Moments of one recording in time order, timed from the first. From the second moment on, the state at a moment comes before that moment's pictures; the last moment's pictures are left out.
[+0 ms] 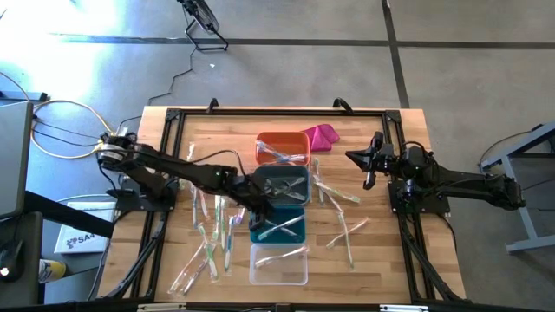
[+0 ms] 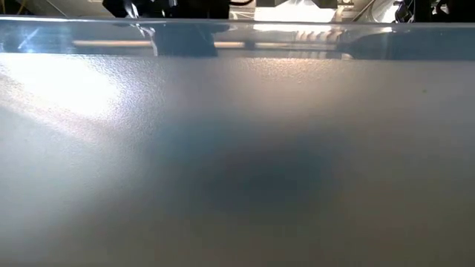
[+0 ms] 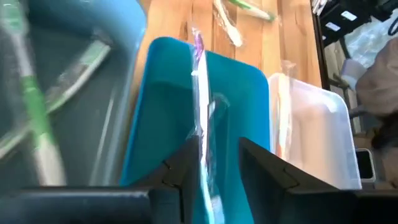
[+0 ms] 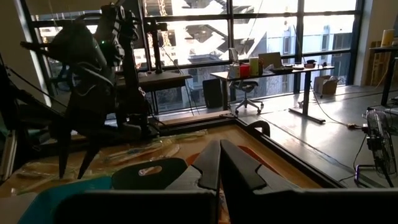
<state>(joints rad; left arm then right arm) -0.15 1.54 1.03 -0.18 0.15 -0.45 -0.25 0.36 0.16 0.30 0.03 0.09</state>
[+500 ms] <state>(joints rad) -0.03 1.37 1.03 -0.38 0.01 -0.24 -0.25 0.36 0.16 0.29 0.03 0.09</state>
